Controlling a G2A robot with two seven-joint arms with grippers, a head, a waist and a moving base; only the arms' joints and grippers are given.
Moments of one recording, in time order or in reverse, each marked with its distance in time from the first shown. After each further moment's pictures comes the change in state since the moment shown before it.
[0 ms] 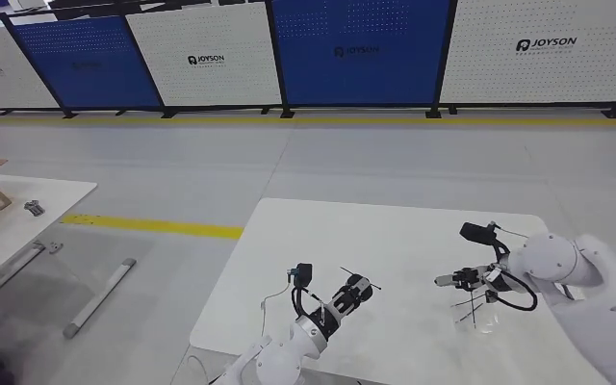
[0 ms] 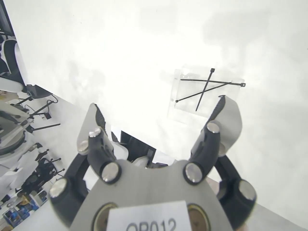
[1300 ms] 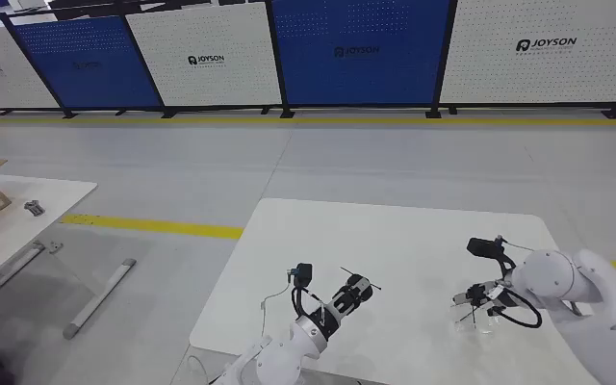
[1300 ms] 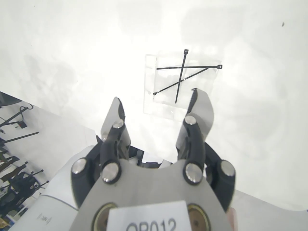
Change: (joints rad) left arm 0.000 0.000 0.000 0.000 0.000 0.000 0.000; right arm -0.057 0.055 -0.020 -0.047 -0.096 0.033 0.000
